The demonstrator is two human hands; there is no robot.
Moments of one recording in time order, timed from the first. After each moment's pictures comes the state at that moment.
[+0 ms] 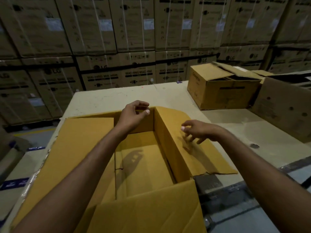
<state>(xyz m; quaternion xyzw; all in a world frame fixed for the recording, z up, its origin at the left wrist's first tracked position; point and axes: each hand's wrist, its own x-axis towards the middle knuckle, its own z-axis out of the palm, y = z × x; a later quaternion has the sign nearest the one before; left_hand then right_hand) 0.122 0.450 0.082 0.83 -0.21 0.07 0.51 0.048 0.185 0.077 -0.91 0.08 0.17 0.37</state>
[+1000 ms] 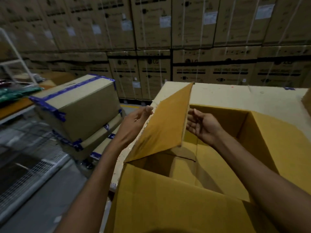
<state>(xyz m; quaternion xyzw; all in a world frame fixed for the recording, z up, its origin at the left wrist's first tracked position) -0.014 0.690 0.082 0.87 0.02 0.17 0.47 0.097 0.451 0.059 -0.49 0.00 0.24 0.84</state>
